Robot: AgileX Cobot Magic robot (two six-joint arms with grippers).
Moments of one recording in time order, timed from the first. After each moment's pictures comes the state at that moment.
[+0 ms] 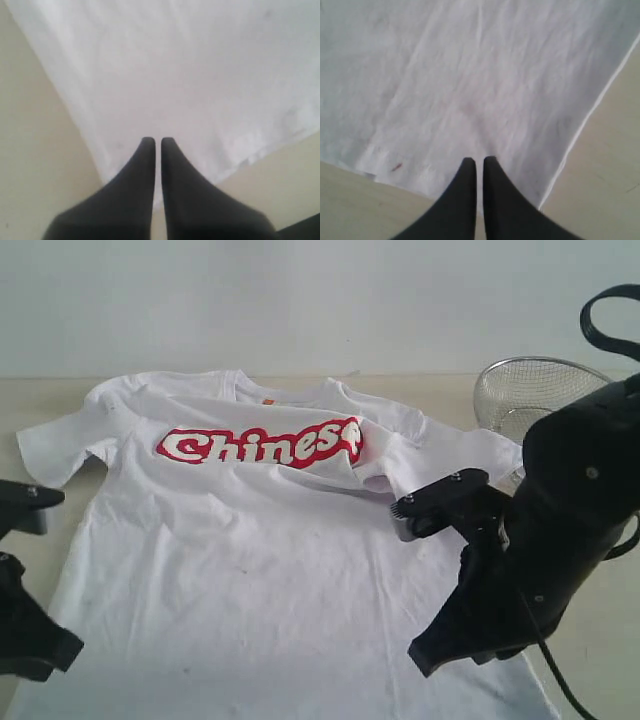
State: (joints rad) left arm -0.27 1.36 -0.60 -0.17 0.80 0.17; right arm 0.49 1.55 -0.78 0.03 0.75 0.03
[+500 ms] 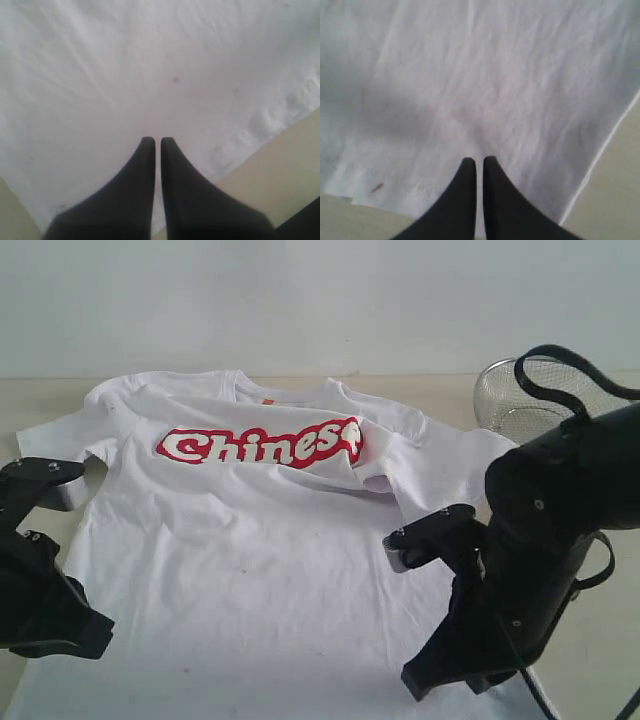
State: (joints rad) left arm -0.27 1.34 -0.60 -0.47 0.71 0.46; right arm 0.49 1.69 -0.78 0.04 0.70 0.05
